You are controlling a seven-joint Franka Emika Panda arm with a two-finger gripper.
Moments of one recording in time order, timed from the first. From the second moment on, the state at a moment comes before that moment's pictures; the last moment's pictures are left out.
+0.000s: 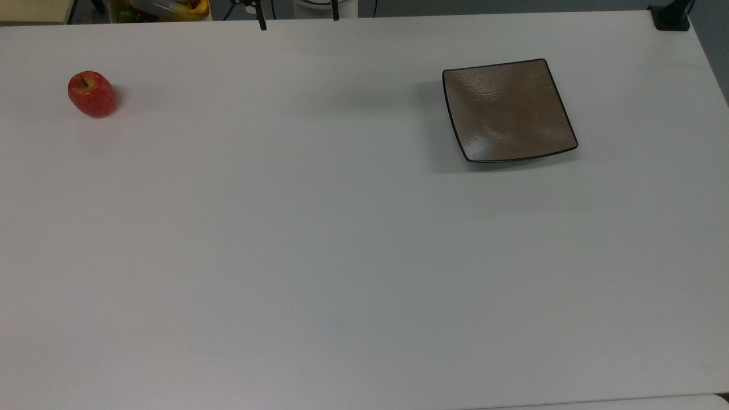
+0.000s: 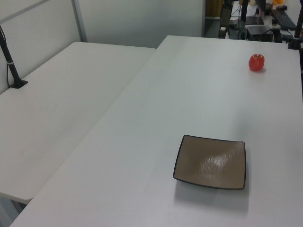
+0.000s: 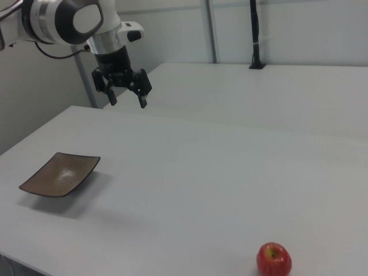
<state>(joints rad) 0.10 -0.01 -0.02 -1.61 0.04 1.71 -0.15</state>
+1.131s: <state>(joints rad) 0.10 -0.01 -0.02 -1.61 0.04 1.69 -0.15</state>
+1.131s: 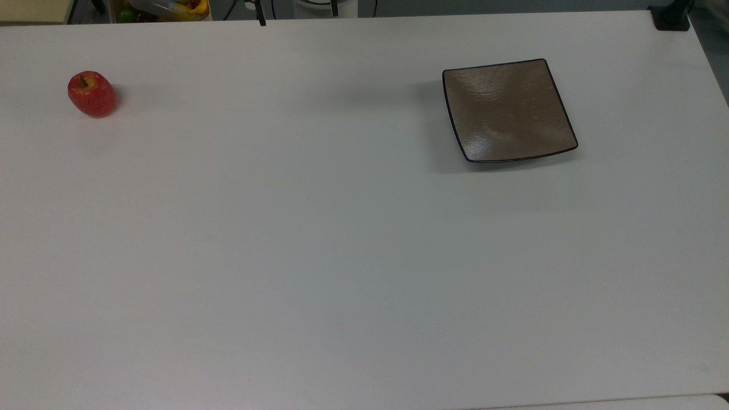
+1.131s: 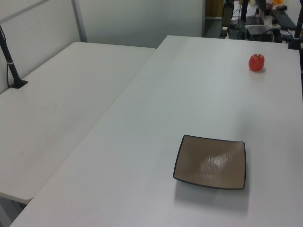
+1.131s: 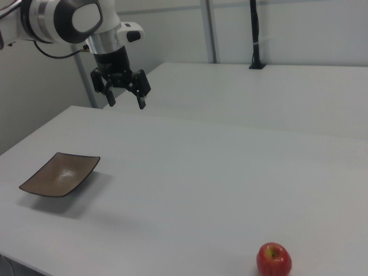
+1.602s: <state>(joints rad) 0.10 -0.02 -0.02 -1.61 0.04 1.63 -0.21</state>
